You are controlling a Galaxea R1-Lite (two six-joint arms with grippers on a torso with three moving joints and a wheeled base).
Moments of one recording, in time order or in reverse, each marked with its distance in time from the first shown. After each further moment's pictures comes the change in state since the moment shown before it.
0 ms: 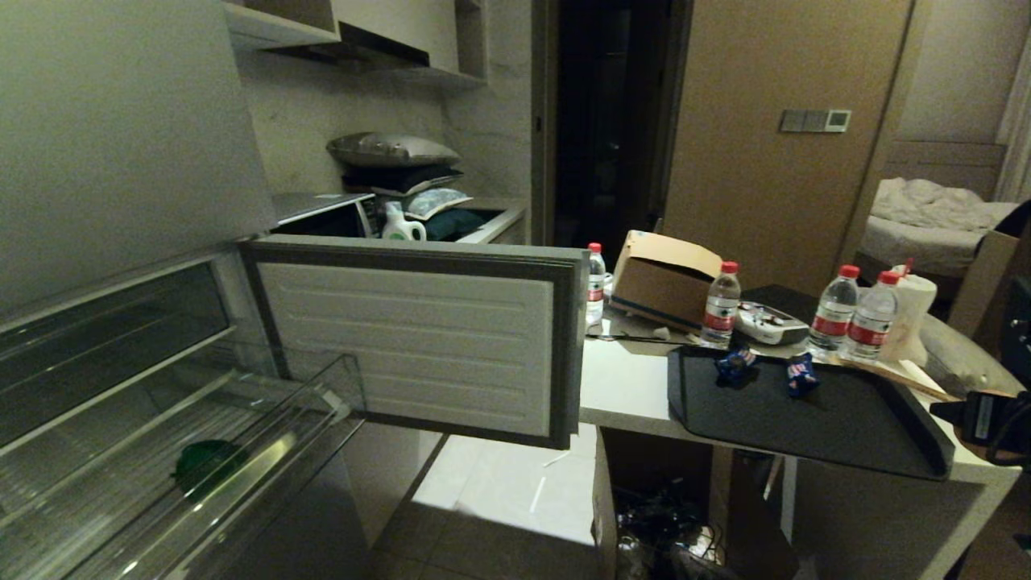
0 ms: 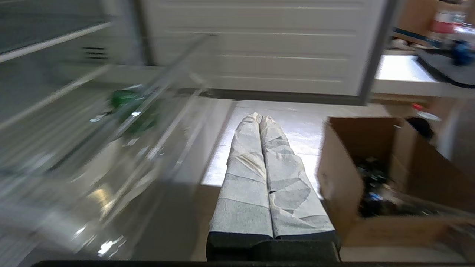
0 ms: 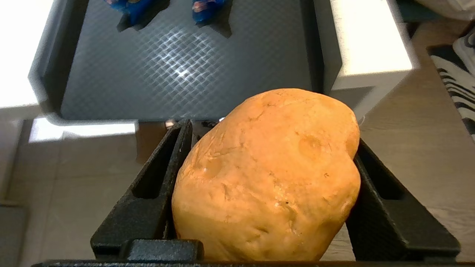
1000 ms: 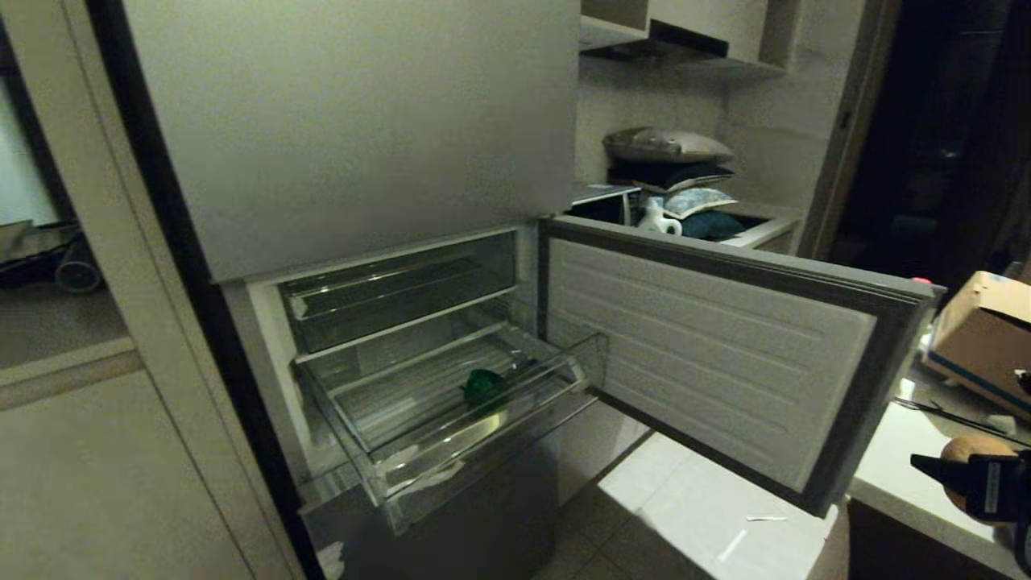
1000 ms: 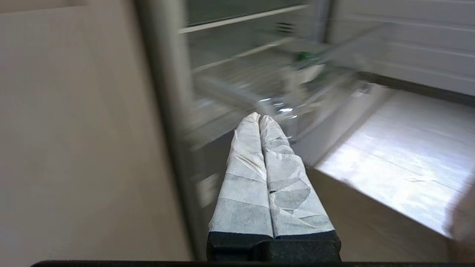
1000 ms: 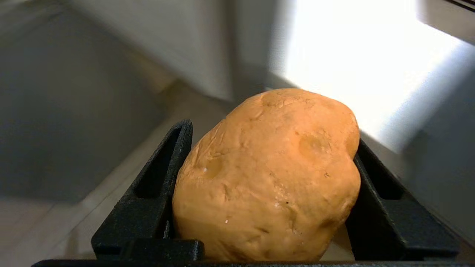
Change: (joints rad) left arm 0.000 0.000 0.000 0.000 0.000 0.000; right arm 0.059 -0.237 0.233 0.003 0.134 -0.069
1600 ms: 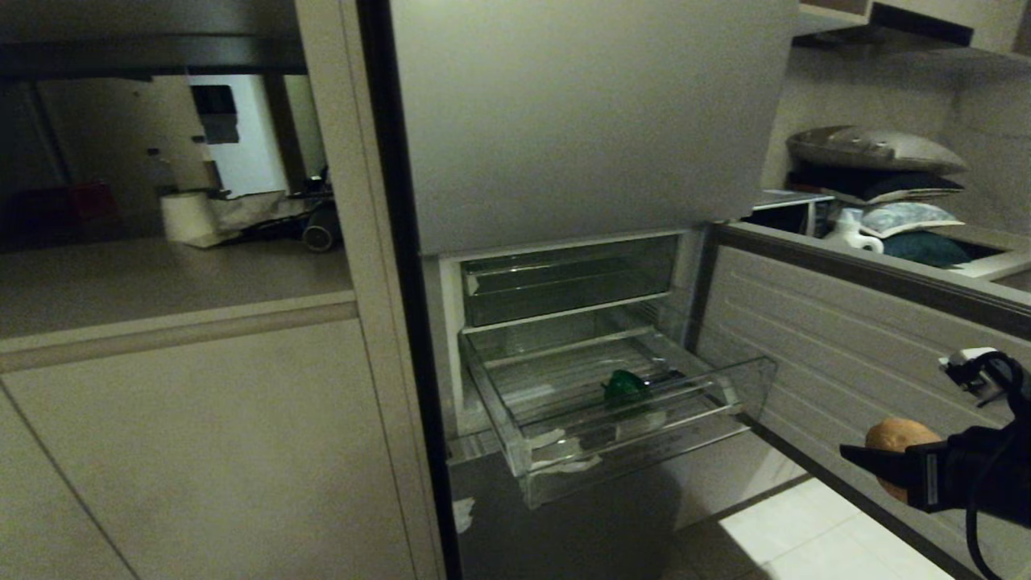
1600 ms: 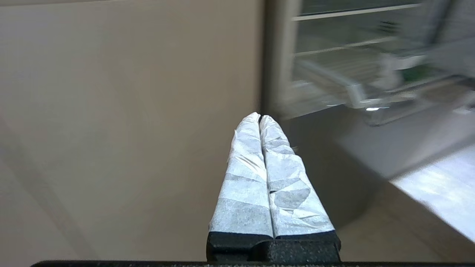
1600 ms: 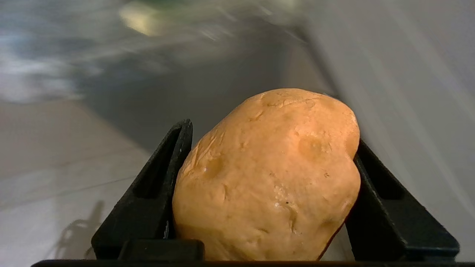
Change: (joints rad) left arm 0.000 0.000 0.000 0.000 0.000 0.000; right arm 0.191 0.061 -0.056 -0.005 0.071 -0.002
